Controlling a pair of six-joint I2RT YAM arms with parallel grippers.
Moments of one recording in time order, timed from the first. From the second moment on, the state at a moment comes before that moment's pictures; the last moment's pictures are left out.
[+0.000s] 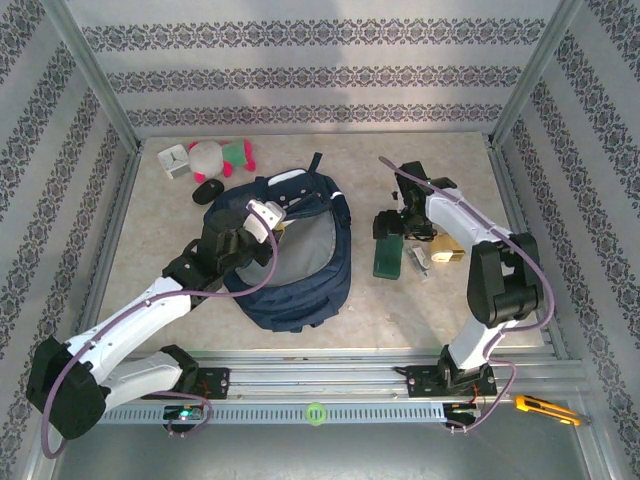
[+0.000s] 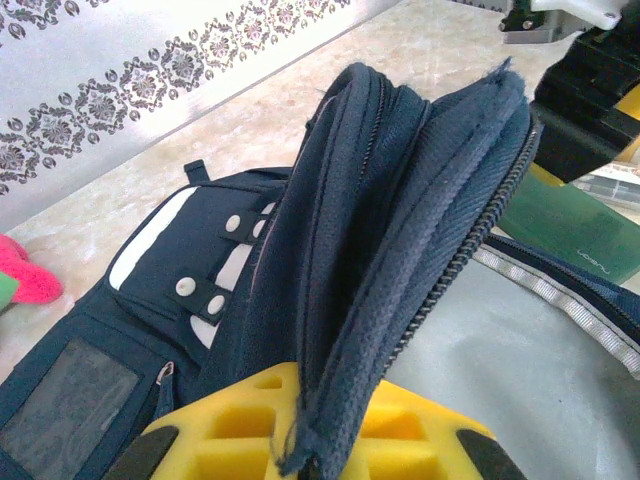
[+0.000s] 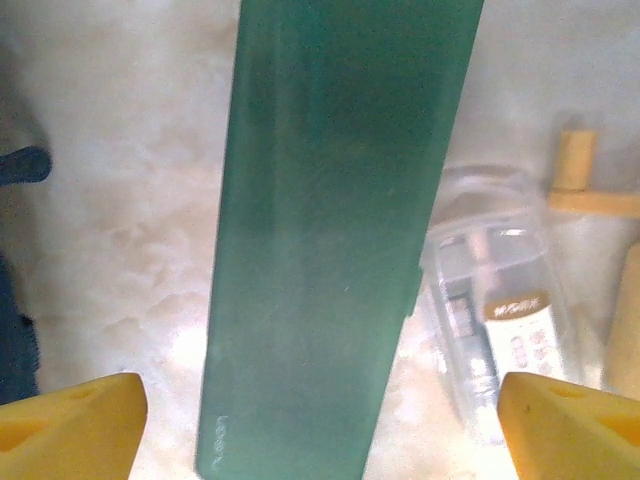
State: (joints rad) left arm -0.56 1.07 0.76 -0.10 0.02 0.17; right arm 0.24 1.70 1.25 -0.89 -0.09 0.30
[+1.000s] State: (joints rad) left arm -0.56 1.02 0.74 -0.10 0.01 0.14; right arm 0.31 1.81 1.14 -0.76 -0.04 0.40
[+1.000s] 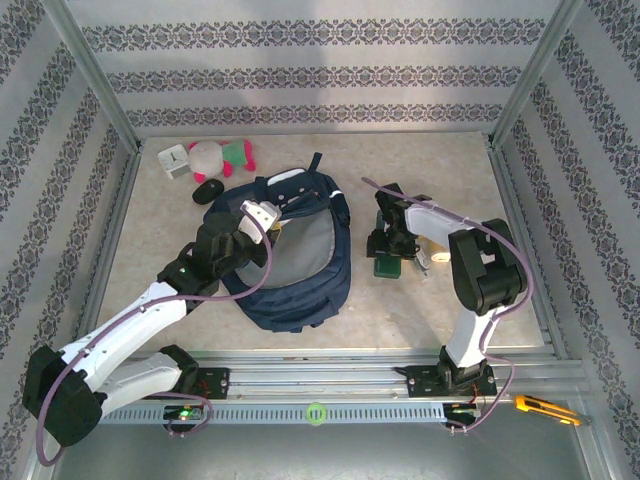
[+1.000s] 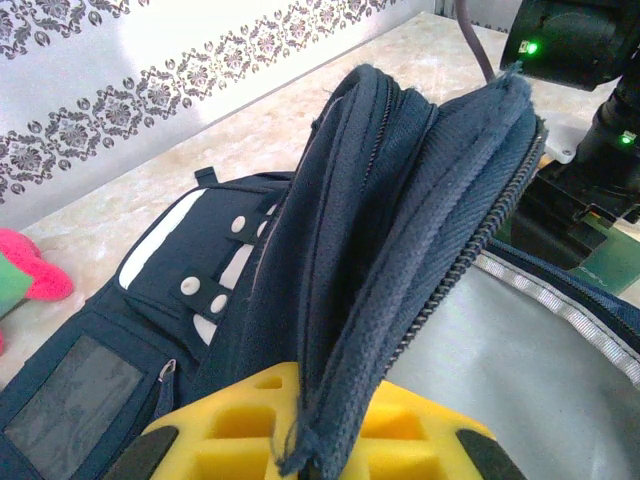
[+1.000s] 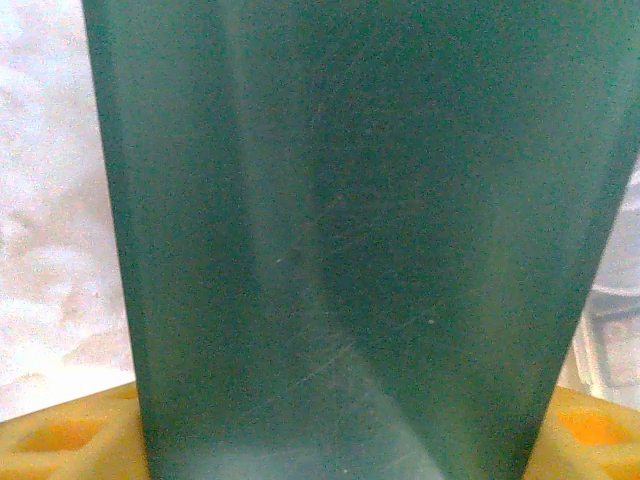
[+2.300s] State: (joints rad) left arm -0.51 1.07 0.91 -0.28 0.15 0.00; right arm 0.81 1.66 1.40 -0.84 -0.10 -1.25
